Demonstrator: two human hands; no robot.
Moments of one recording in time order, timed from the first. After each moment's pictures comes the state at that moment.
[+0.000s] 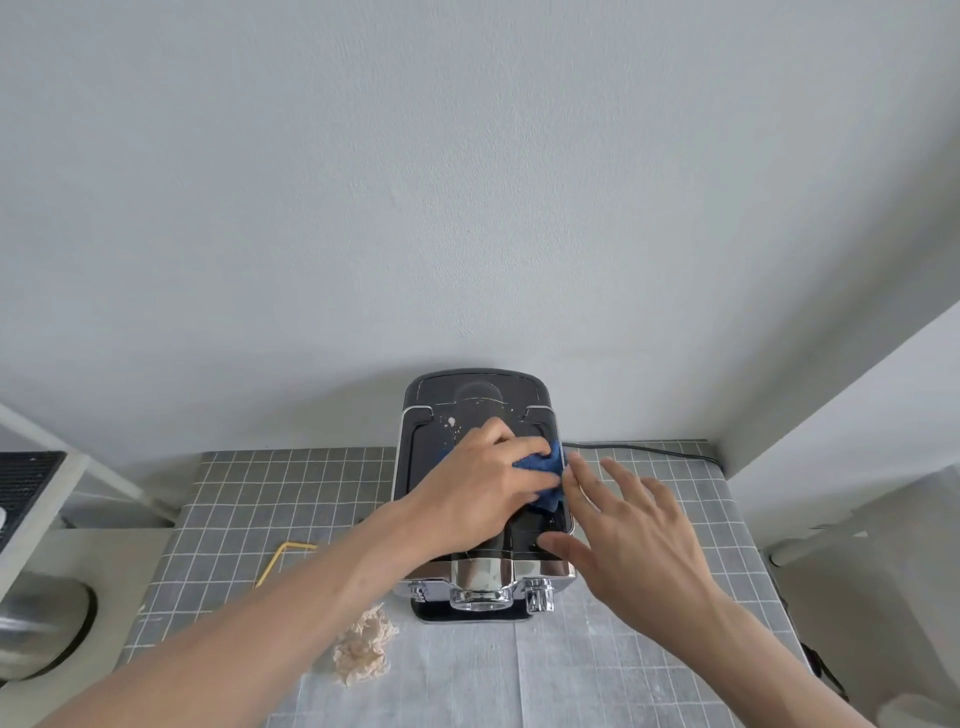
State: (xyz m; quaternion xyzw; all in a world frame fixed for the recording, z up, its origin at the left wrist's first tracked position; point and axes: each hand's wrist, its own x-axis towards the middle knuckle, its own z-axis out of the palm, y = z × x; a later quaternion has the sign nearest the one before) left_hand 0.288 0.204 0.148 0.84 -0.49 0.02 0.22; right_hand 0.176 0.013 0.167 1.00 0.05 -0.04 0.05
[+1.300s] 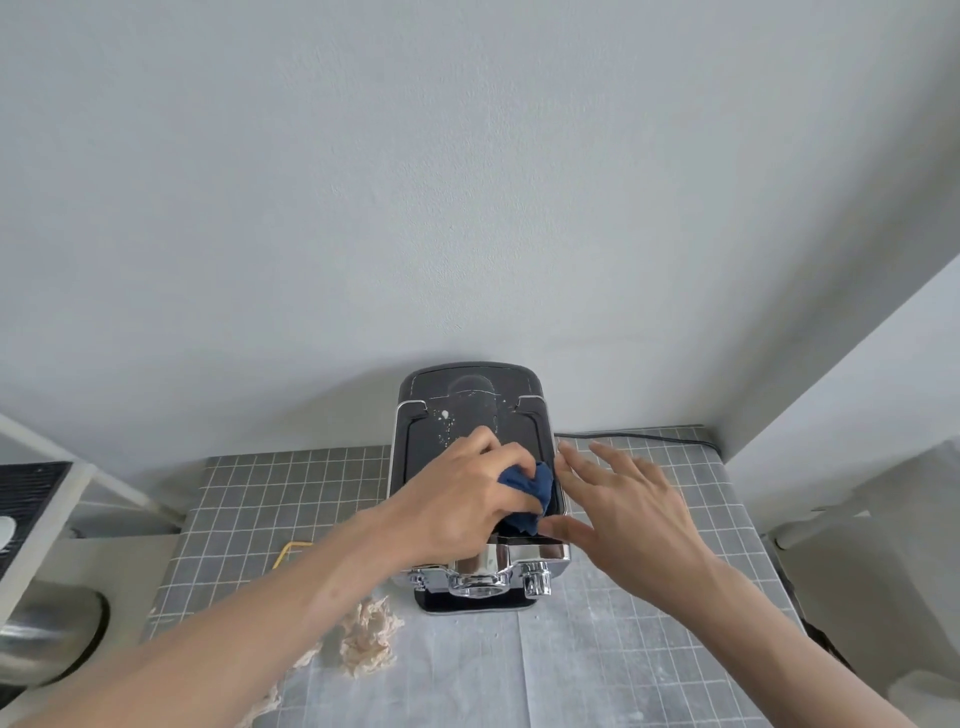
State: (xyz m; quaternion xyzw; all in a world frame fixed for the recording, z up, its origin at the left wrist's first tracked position) left_hand 0.270 0.219 0.163 0.84 -0.52 -0.03 0.16; right_hand 0.181 0.002 0.173 1.00 0.06 -0.05 -0.01
